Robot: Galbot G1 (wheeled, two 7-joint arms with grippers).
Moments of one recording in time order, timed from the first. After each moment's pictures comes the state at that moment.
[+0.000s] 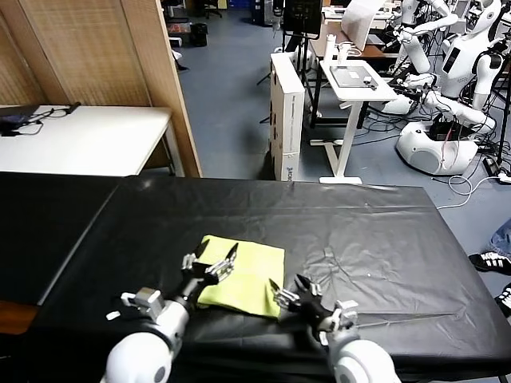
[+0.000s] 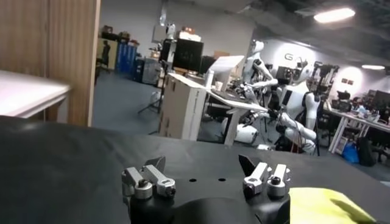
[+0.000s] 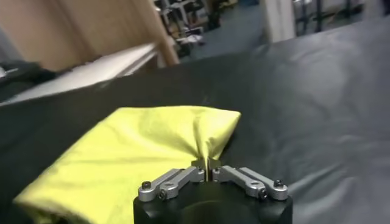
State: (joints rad) left arm 1.43 -1.26 -0.37 -2.16 -0.50 0.31 -0.02; right arm -1.36 1.24 0.21 2.02 0.58 -0.43 0.10
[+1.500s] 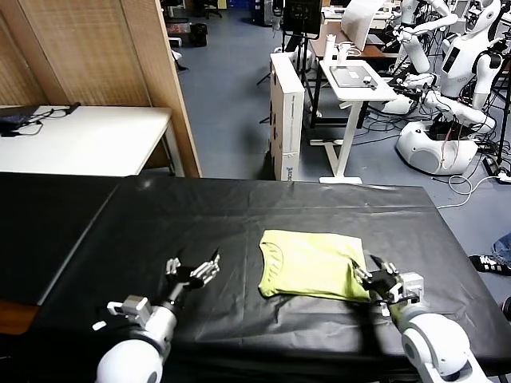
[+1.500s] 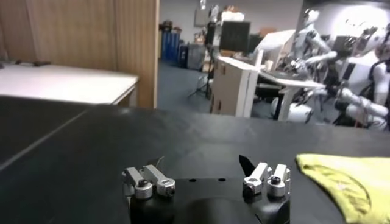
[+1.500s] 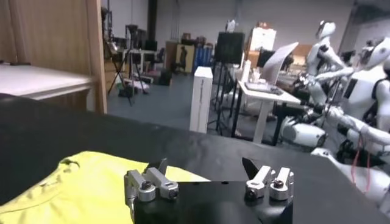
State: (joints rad) left arm 1.48 -1.27 -0.42 -2.15 -0.47 0.24 -0.07; right arm -1.39 1.06 0.56 2.06 0.44 -0.58 0.09
